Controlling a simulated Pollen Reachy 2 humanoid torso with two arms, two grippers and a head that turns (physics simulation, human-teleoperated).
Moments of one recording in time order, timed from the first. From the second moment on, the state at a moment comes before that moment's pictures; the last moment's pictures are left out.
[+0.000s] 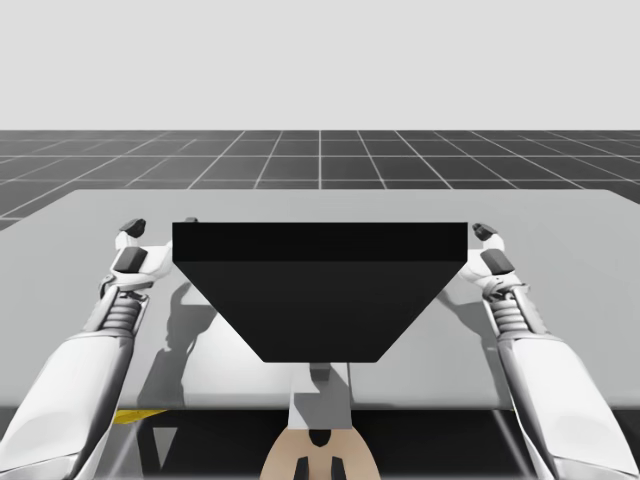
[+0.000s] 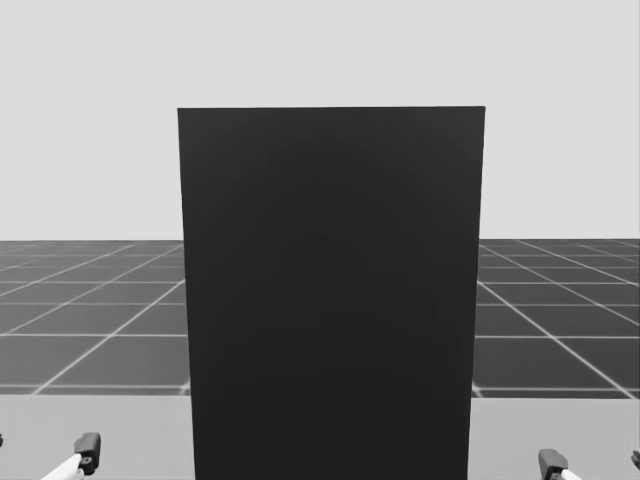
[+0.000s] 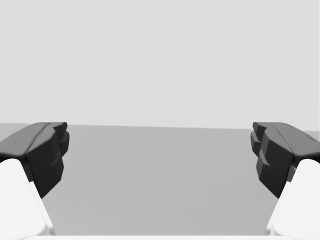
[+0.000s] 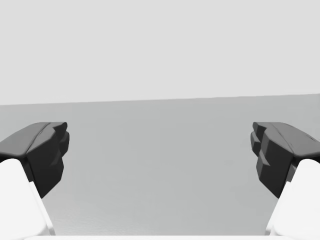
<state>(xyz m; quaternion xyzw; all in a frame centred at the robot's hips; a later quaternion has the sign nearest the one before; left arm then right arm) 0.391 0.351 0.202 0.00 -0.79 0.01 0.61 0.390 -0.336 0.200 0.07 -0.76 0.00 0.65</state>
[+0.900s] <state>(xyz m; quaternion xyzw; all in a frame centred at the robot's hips) 0.296 0.369 0.206 -0.24 -0.70 -0.30 0.59 0.336 -0.326 0.207 0.36 -0.70 0.32 0.53</state>
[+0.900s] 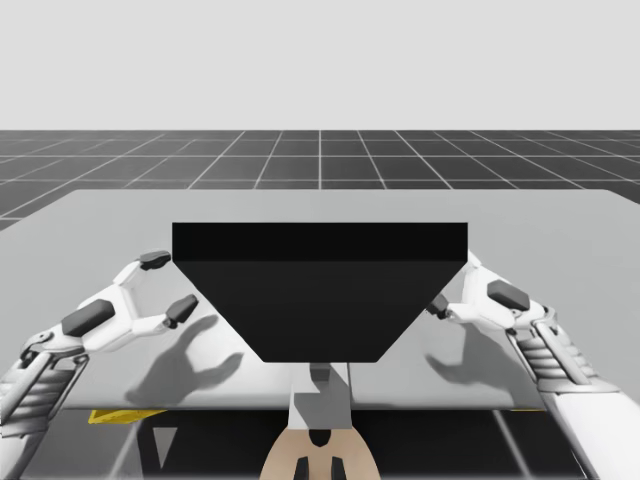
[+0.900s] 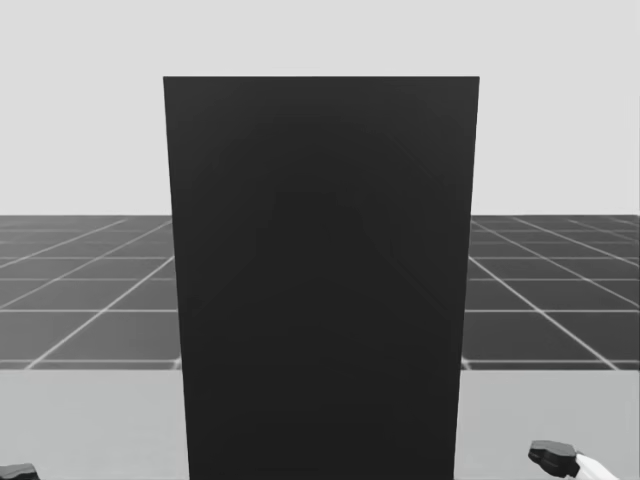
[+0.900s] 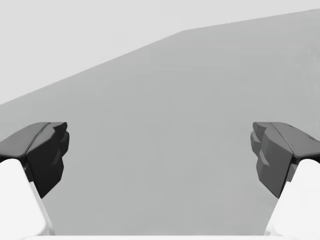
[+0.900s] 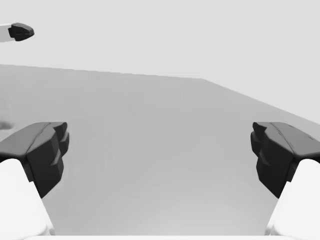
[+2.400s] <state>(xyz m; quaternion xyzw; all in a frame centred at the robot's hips) 0.283 0.329 0.201 -0.32 -0.60 -0.43 0.59 0.370 -0.288 0.133 0.35 -0.52 0.39 0.67</state>
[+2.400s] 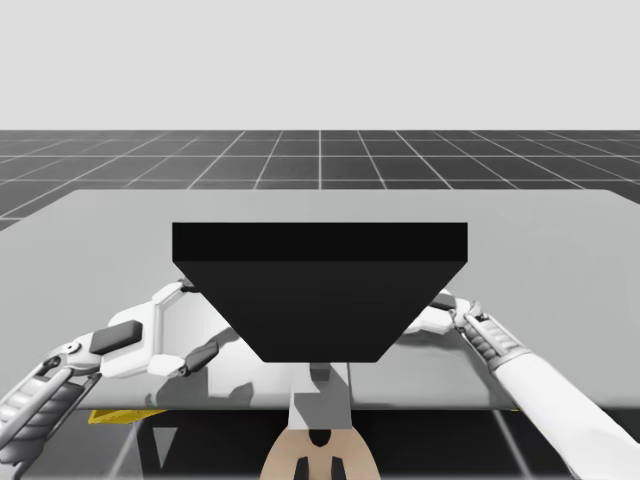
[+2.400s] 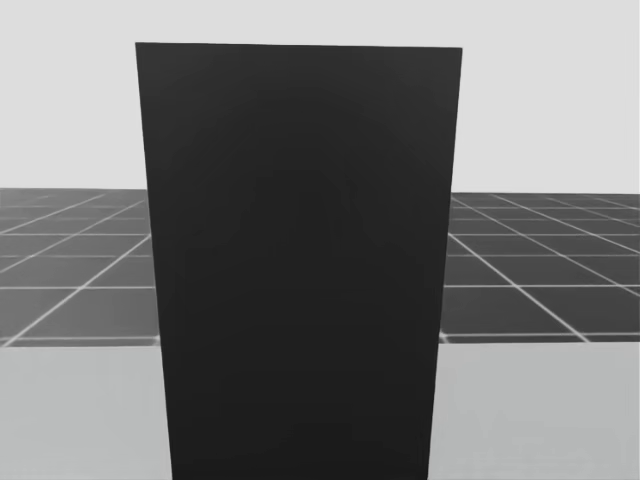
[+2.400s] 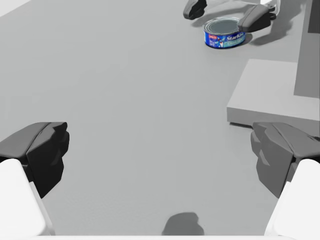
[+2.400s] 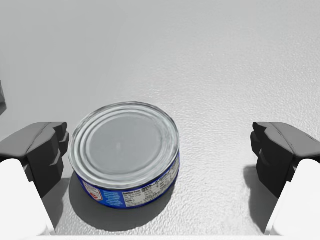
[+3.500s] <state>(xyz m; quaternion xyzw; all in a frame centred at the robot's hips) 0.276 0.336 0.200 -0.30 -0.60 -0.45 0.59 0.354 -0.311 0.135 0.28 -0.58 0.38 0.67</state>
